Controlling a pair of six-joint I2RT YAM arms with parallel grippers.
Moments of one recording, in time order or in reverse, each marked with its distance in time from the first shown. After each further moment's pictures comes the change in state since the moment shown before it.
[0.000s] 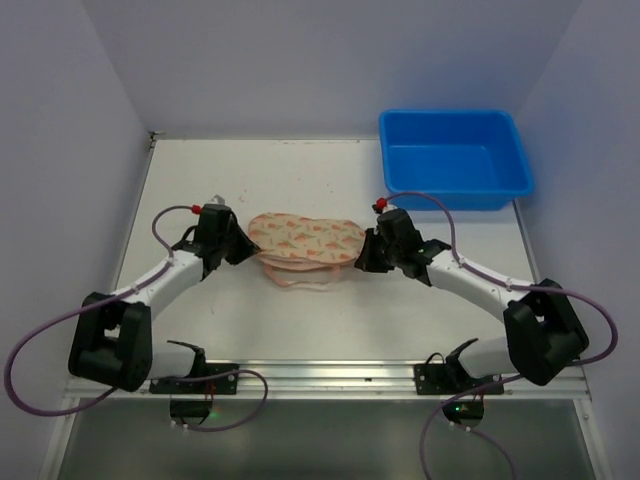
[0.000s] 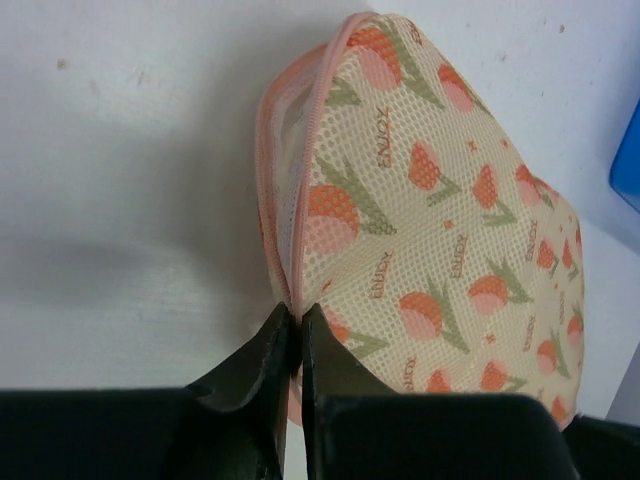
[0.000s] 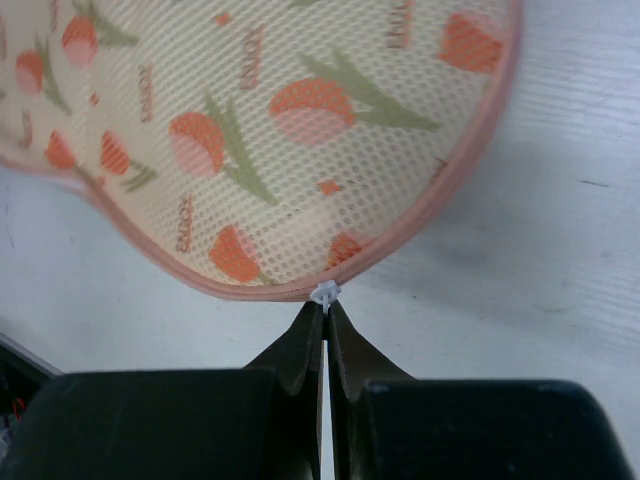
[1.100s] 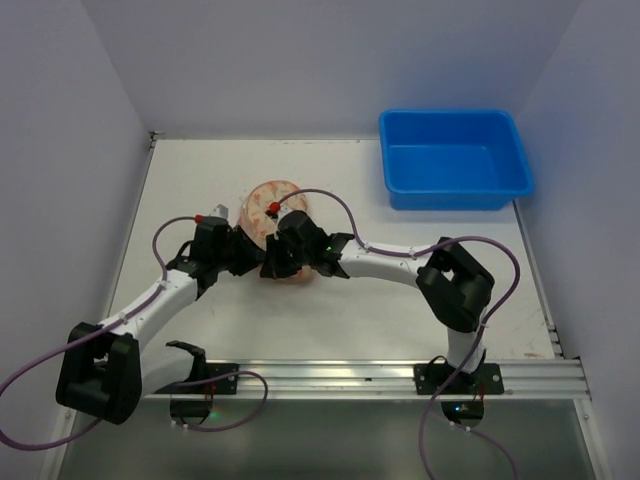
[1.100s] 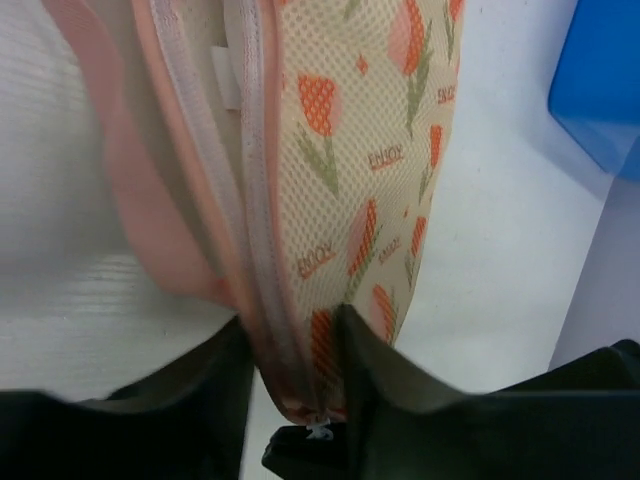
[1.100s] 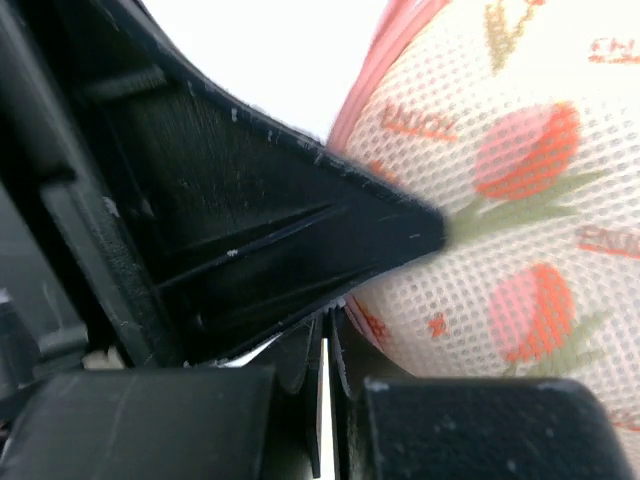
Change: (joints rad) left arm -0.022 -0.135 -0.083 0.011 0.111 -0.031; right arm 0.398 0.525 0.516 0.169 -0.106 0.070
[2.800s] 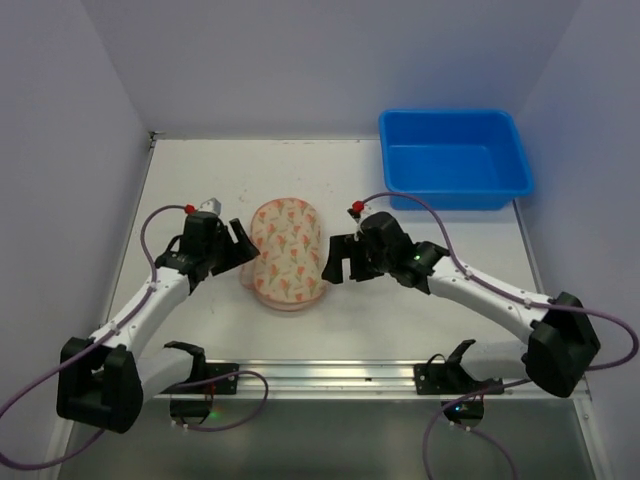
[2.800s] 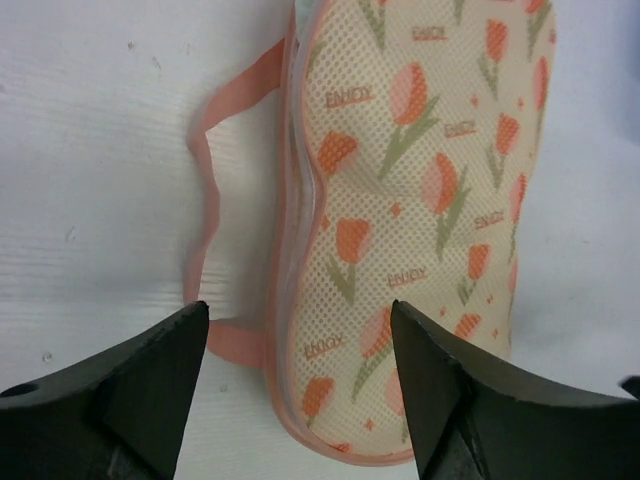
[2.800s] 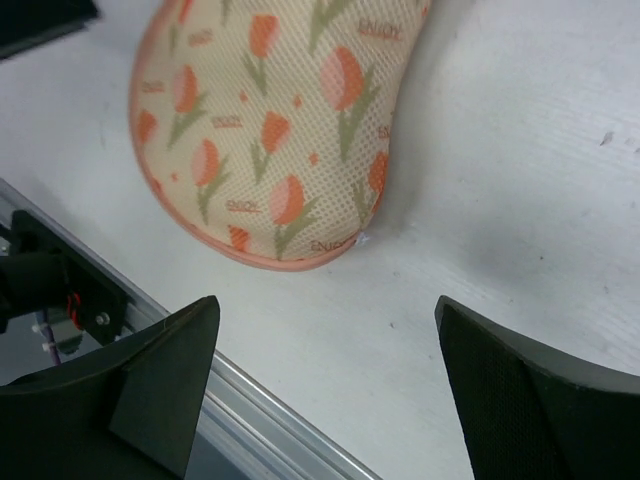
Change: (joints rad) left arm 0.052 -0.095 0.079 -0.201 -0.101 0.264; right arm -0.201 -0.559 -0.408 -0.294 0.061 -0.087
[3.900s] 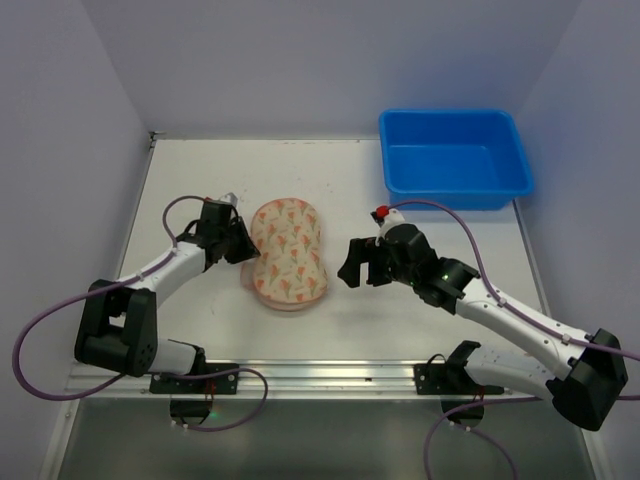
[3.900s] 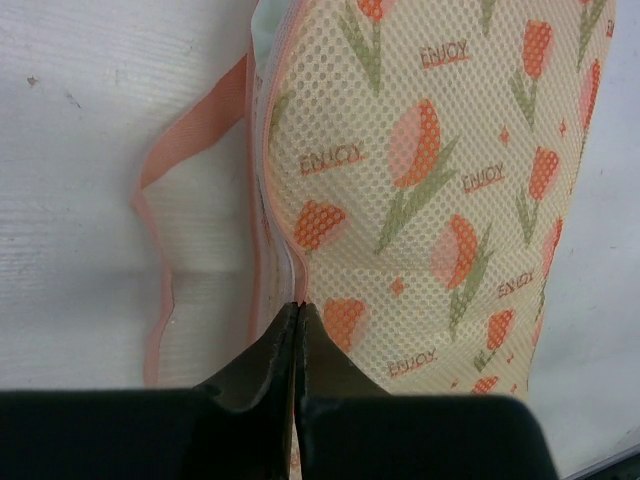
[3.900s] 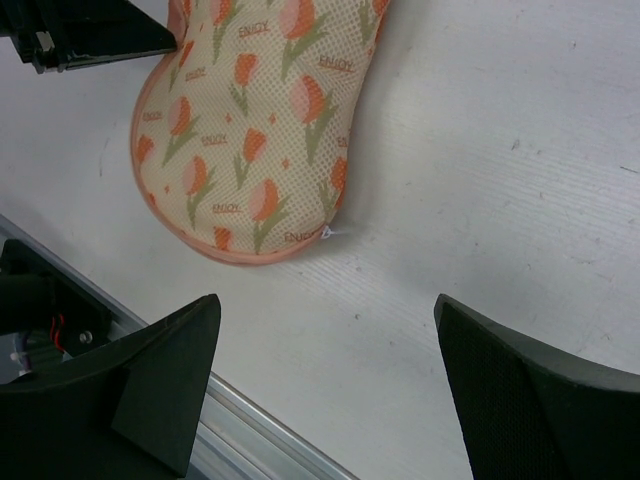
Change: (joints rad) left arm -0.011 0.335 0.085 0.132 0.076 0.027; right arm -0.002 -0.286 -0.108 -0.013 0.140 -0.024
